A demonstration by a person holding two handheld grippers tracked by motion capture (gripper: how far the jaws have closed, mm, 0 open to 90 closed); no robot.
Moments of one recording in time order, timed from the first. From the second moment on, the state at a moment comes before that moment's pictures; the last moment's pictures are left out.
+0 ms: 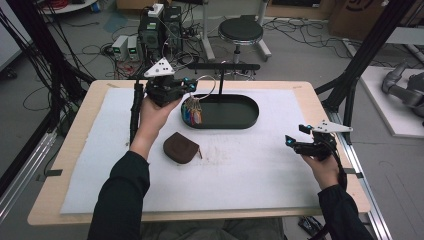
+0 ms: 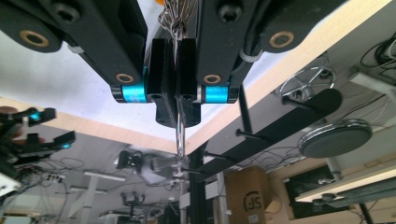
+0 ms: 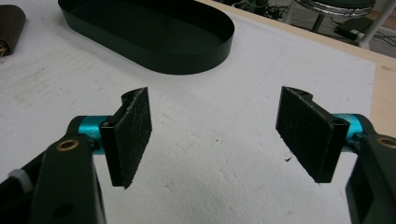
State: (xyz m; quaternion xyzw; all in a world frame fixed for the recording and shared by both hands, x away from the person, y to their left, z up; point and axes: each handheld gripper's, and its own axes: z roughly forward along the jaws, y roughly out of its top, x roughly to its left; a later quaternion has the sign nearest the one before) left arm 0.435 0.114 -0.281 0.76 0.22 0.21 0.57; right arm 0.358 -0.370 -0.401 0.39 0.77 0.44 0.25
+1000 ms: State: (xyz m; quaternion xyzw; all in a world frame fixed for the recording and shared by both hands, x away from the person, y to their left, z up) left arm 0.477 0.122 -0.301 0.75 0.31 0.24 0.53; right arm 0.359 -0.369 -0.402 0.39 0.77 0.44 0.25
